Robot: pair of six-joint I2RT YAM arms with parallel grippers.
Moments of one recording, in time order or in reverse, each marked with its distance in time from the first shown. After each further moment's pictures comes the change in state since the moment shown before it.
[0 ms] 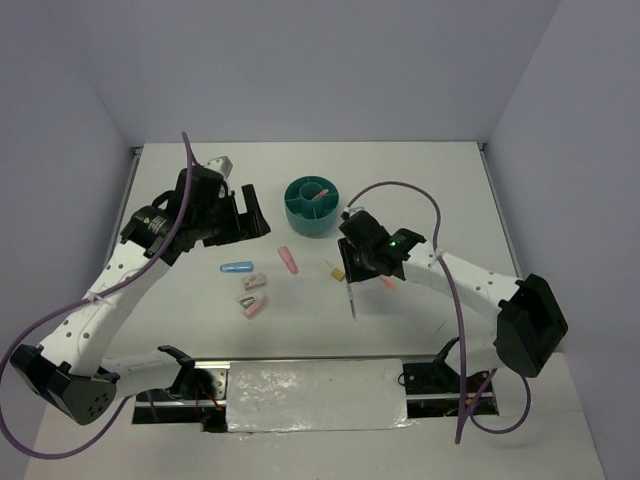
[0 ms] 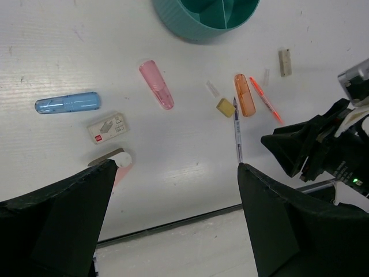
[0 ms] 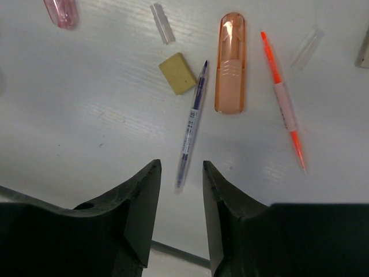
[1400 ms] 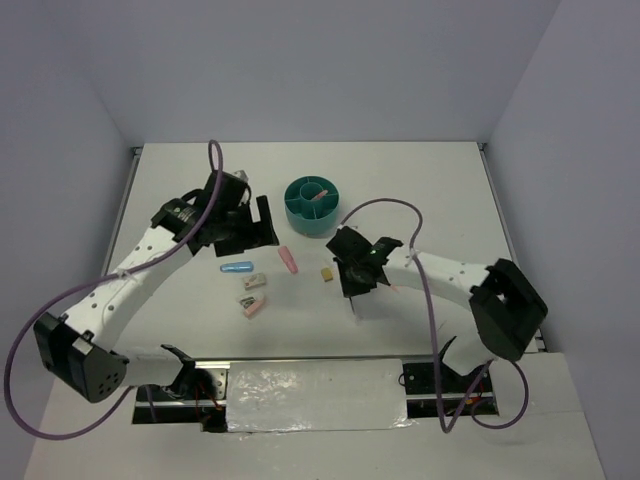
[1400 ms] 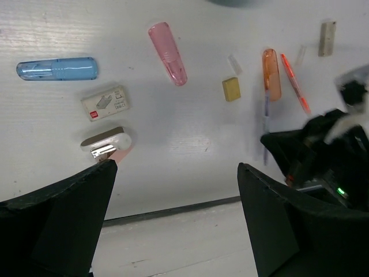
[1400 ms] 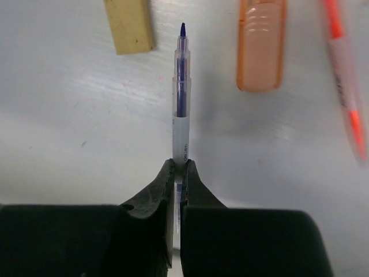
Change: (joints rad) left arm -0.025 0.093 -0.051 -0.033 0.016 -0.064; right arm 0.078 0.184 -0.061 0.049 -0.002 0.148
